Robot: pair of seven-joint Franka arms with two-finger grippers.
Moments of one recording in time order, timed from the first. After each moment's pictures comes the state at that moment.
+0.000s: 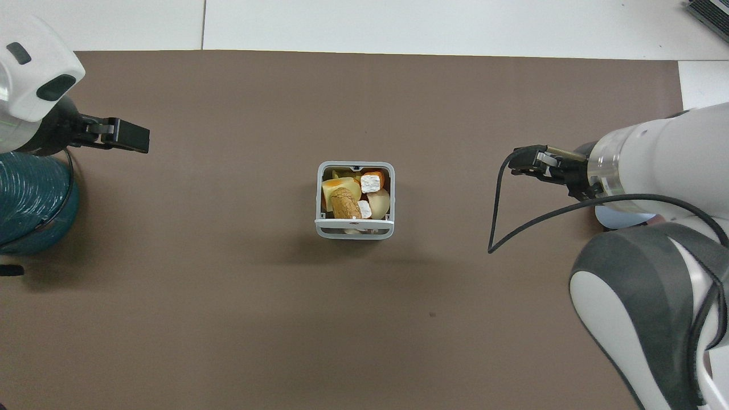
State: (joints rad) left arm -0.21 0.07 0.03 -1.49 -0.01 1.69 -0.02; right arm -0.17 -0.07 0.37 -1.81 0.03 1.92 0.54
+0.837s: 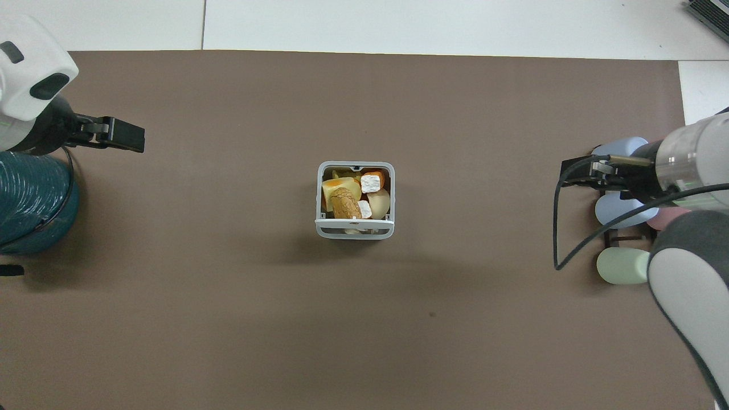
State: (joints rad) left arm -0.20 0.07 0.04 -1.49 -0.01 1.69 -0.02; right arm 0.08 -0.08 -0.02 -1.75 0.03 1.73 0.25
